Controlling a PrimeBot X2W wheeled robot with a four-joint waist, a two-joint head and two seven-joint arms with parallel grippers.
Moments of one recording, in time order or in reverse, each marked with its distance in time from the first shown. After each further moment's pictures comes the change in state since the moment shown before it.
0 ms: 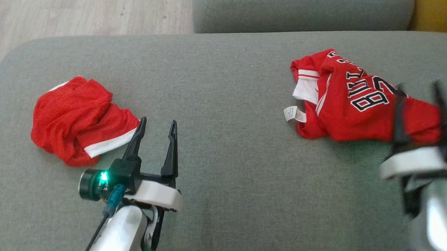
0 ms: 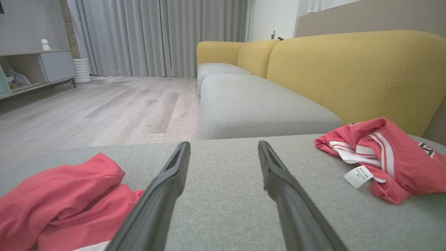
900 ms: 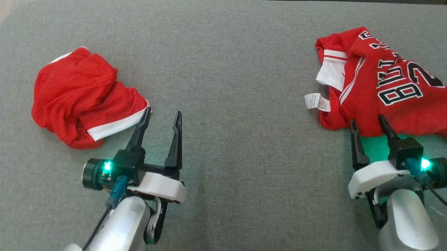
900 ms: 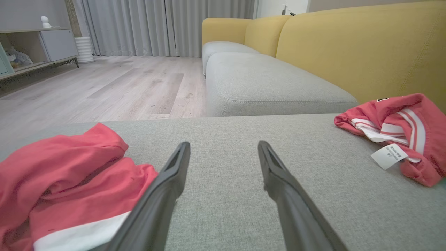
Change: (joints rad) left arm -0.037 -0.002 -0.015 0.001 0.006 -0.007 0.000; right arm -0.007 0.075 0.080 0.257 -0.059 0.000 0.007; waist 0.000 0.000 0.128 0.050
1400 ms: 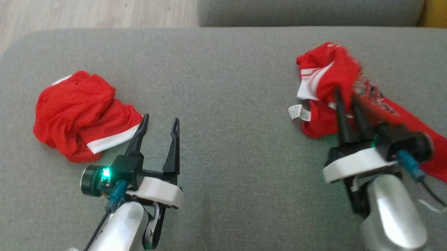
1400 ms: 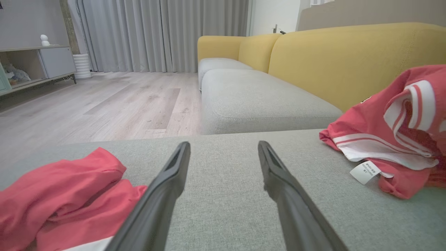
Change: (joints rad) left arm 0.015 0.000 0.008 0.021 0.000 -0.001 0.000; right arm 0.002 -0.002 0.199 -0.219 0.202 0.000 -0.018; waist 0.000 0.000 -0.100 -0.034
